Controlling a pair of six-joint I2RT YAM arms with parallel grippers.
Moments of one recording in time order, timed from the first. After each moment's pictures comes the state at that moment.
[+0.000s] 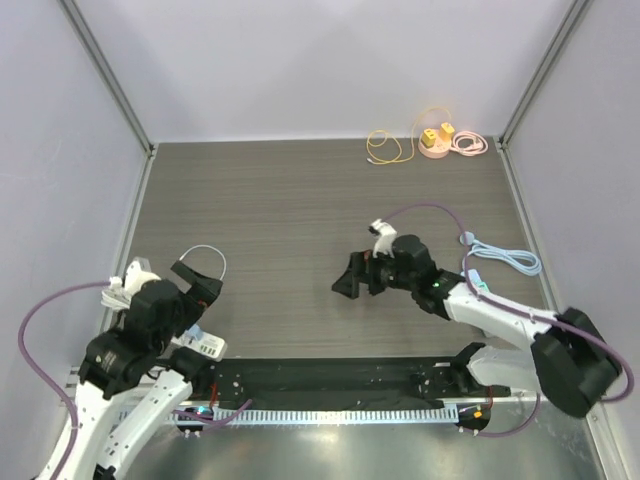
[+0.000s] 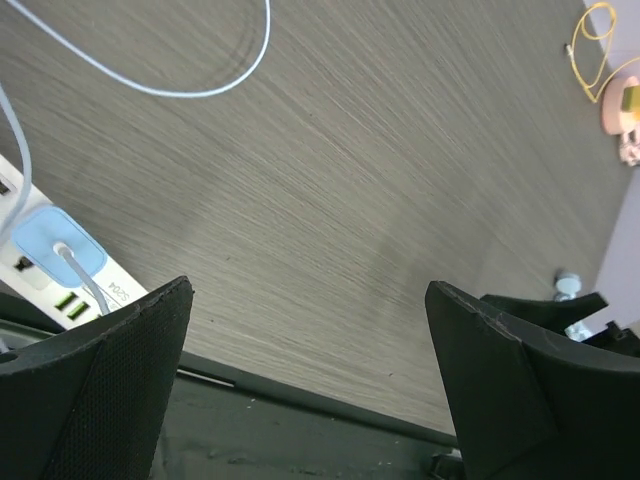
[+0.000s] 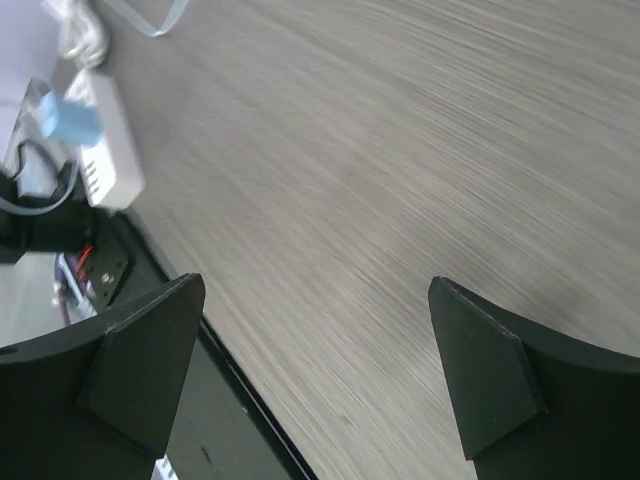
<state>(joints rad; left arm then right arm) -0.48 0.33 0.79 -1.14 -0.36 -1.13 0.61 1.14 0.49 0.12 -0.35 0.52</state>
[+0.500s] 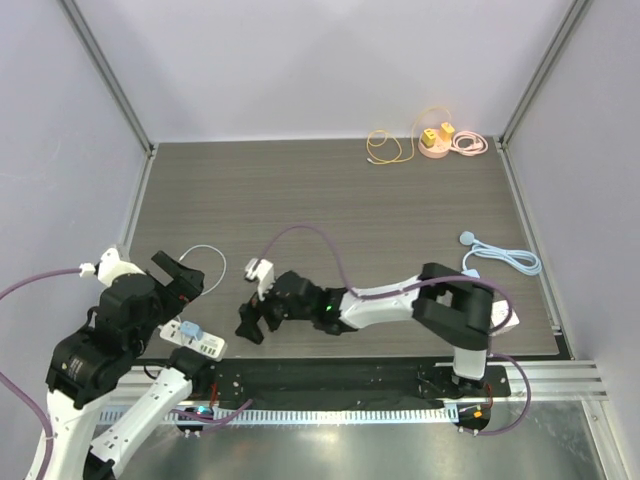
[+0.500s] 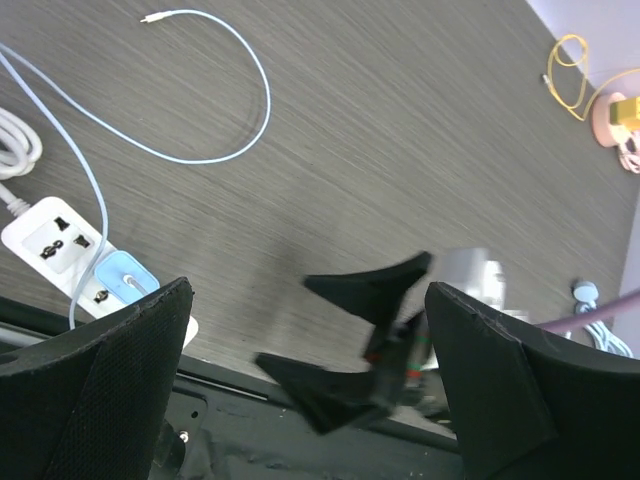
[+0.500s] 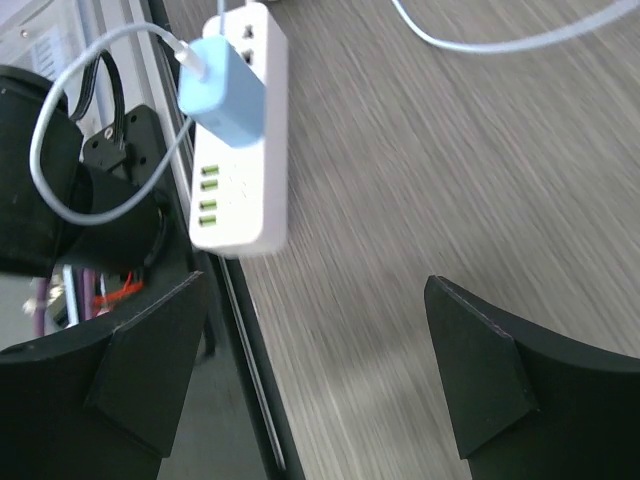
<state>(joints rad) -0.48 0.48 1.10 -1.25 -0.45 -0.95 1.22 1.83 0.99 0.45 -0.12 0.34</state>
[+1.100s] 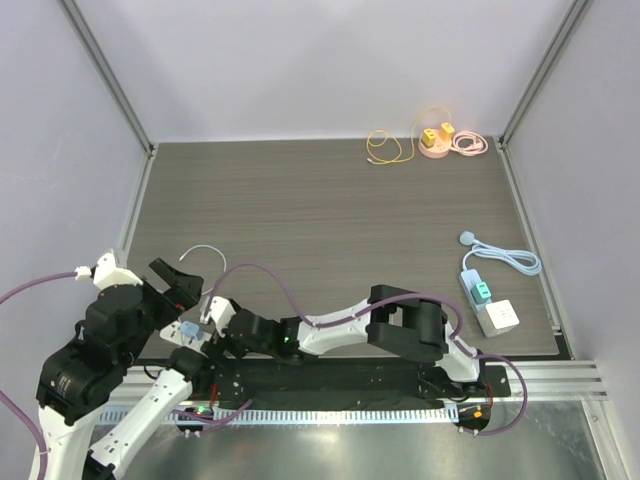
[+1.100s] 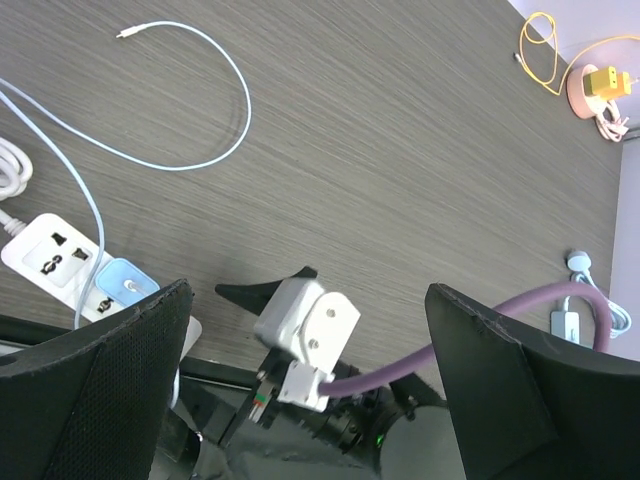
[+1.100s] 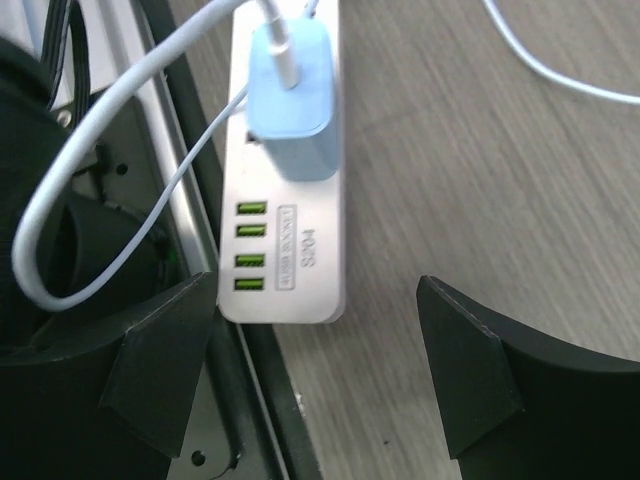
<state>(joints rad) -0.48 0.42 1.11 -1.25 -0.39 -0.86 1.43 2.13 1.32 0.36 0.15 0.20</state>
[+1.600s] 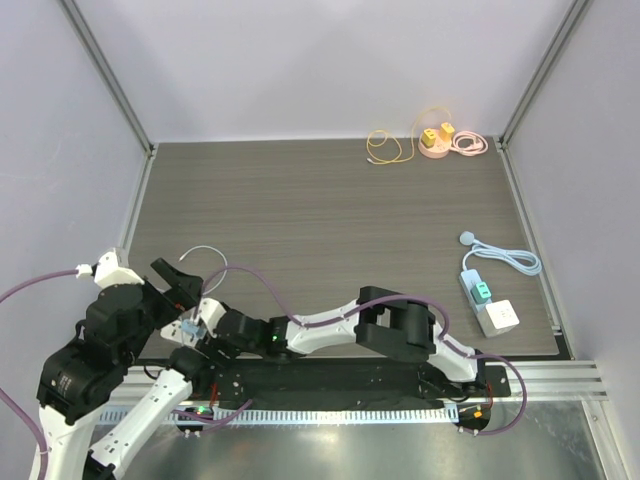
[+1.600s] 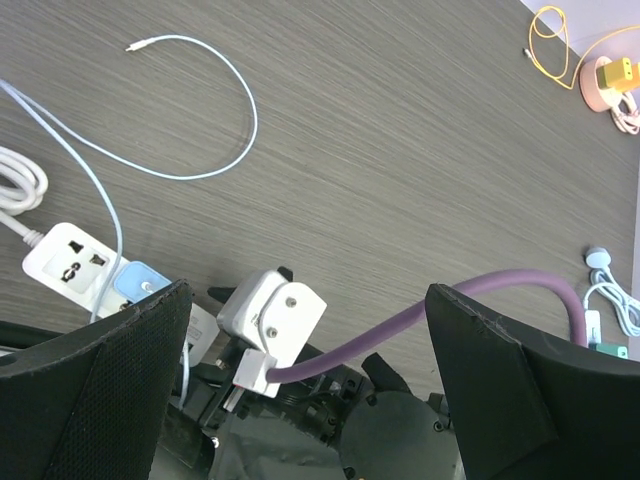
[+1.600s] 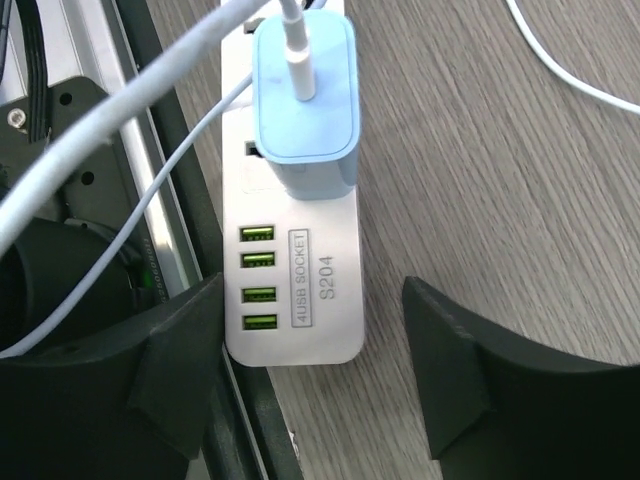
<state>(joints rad) -0.48 0.41 1.11 -1.24 -0.39 -0.81 1.44 2.21 1.44 0.25 0.16 0.17</state>
